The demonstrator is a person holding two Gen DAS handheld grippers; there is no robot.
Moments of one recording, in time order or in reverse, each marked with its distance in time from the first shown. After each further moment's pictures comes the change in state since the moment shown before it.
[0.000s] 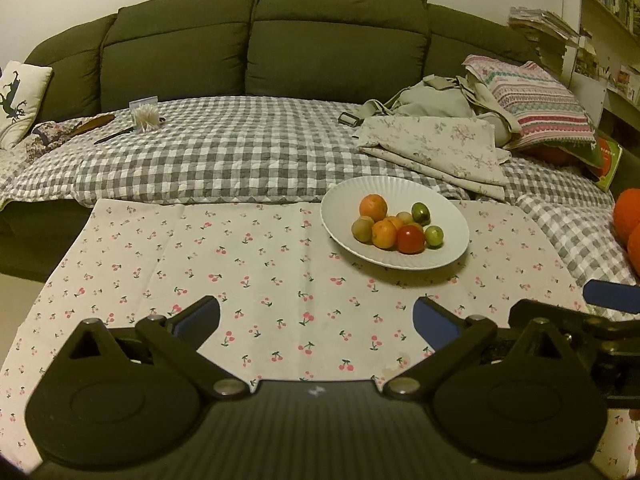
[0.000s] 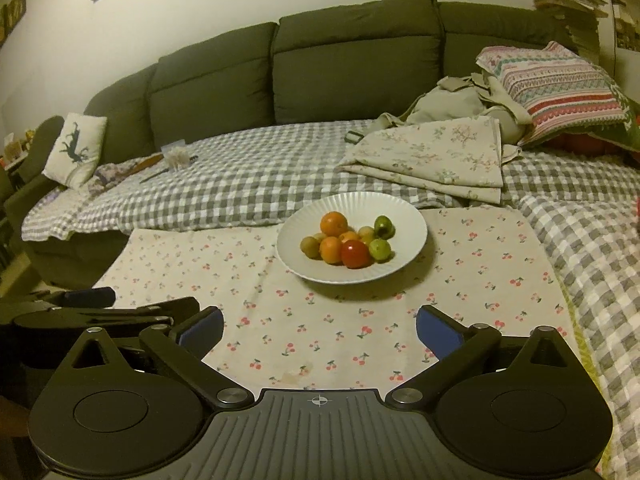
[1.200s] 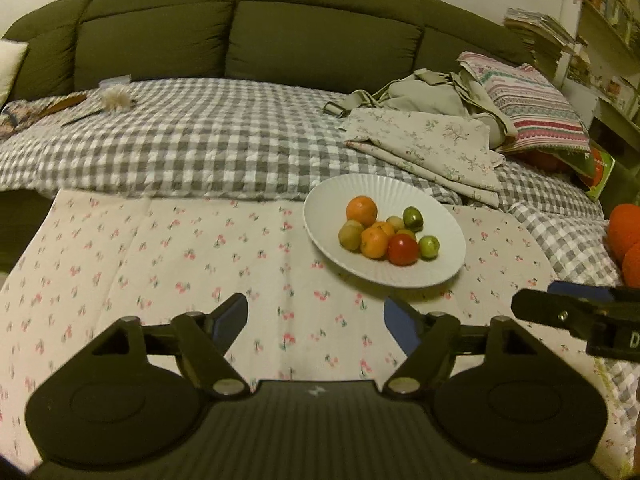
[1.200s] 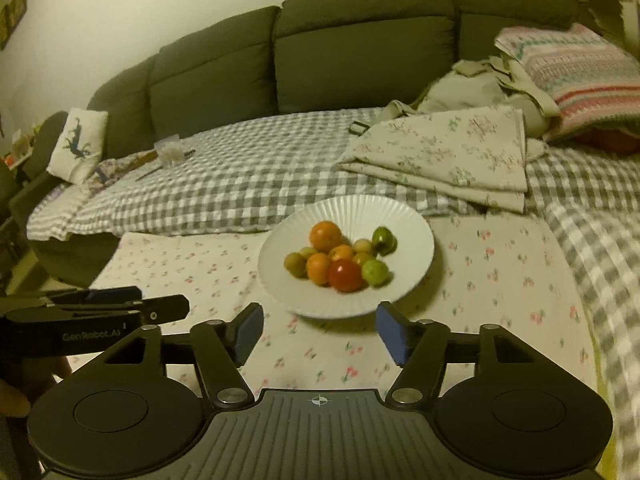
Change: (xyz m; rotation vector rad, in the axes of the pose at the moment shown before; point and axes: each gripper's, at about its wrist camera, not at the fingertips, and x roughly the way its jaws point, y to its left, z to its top) left arm 0.042 0.010 0.018 -0.045 0.050 -0.090; right arm 0.052 -0.037 0.031 0.018 0.057 0.068
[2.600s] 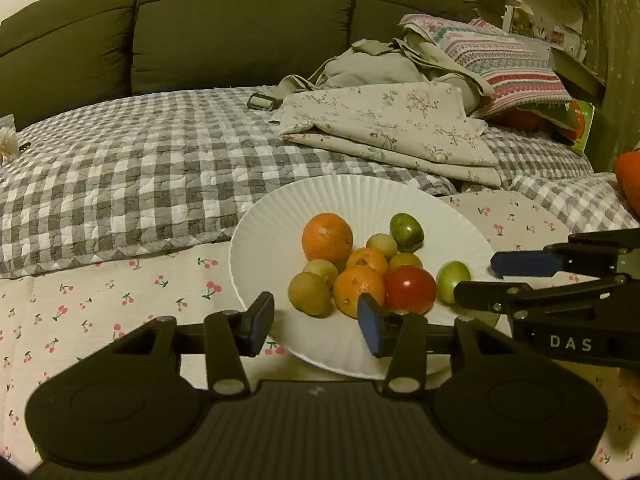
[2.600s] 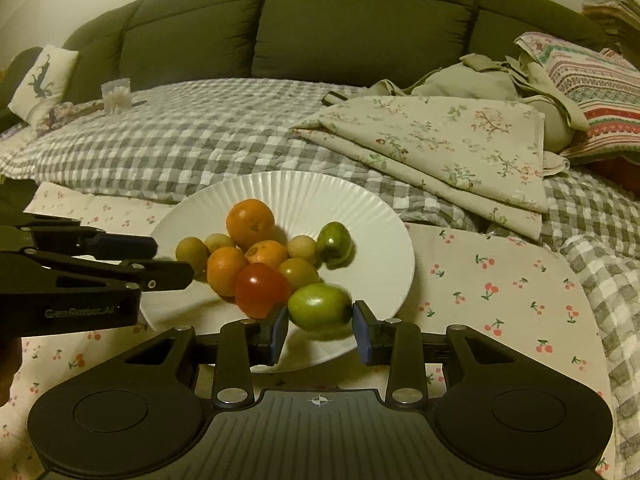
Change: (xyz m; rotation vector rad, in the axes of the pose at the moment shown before) left arm 0.146 -0.019 0.034 0.222 -0.022 -0.144; right arm 0.138 -0.036 0.013 -0.188 0.018 -0.132
